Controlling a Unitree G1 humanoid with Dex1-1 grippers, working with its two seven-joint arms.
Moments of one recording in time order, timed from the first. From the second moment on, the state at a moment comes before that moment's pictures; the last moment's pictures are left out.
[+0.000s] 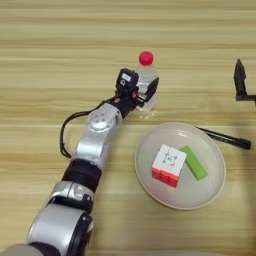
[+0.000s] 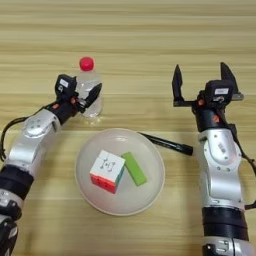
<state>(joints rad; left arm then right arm) -0.43 0.00 -0.08 0.39 -0.09 -0.07 -0.39 -0.19 -0.21 -0.20 0.06 0.15 -0.29 0.14</state>
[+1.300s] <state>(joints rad) 0.06 0.17 -0.10 -0.30 -0.16 0.27 -0.38 -0.19 -0.21 -0.20 0.08 0.15 -0.30 0.15</state>
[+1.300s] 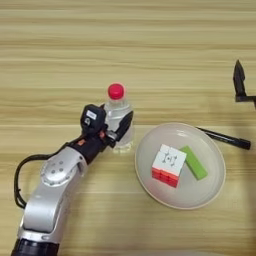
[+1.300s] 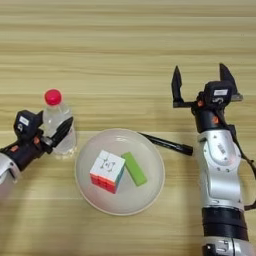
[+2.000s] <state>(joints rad) 0.06 0.18 -0.10 -0.28 -0.17 0.26 -0.38 -0.19 -0.21 -0.20 0.08 0.15 -0.30 0.15</state>
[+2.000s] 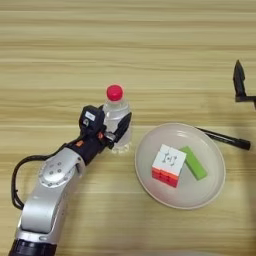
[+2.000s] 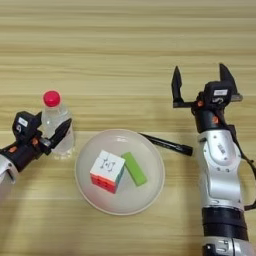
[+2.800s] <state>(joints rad) 0.07 0.17 -0.10 -0.22 -0.16 0.27 -0.37 -0.19 -0.21 -0.20 0.09 0.15 -0.30 0.15</state>
